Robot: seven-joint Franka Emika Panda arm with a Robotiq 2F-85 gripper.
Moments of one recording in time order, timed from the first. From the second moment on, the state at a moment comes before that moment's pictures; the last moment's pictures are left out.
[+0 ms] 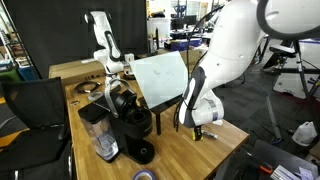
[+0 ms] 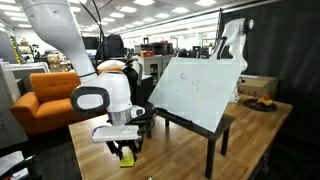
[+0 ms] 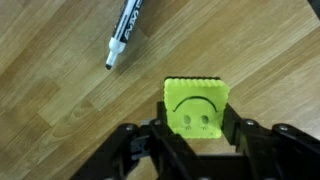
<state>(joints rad) 0.33 0.56 -0.39 -2.46 0.60 2.96 -1.29</state>
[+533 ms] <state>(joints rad) 0.22 0.67 -0.29 -2.39 0.60 3.02 -1.34</state>
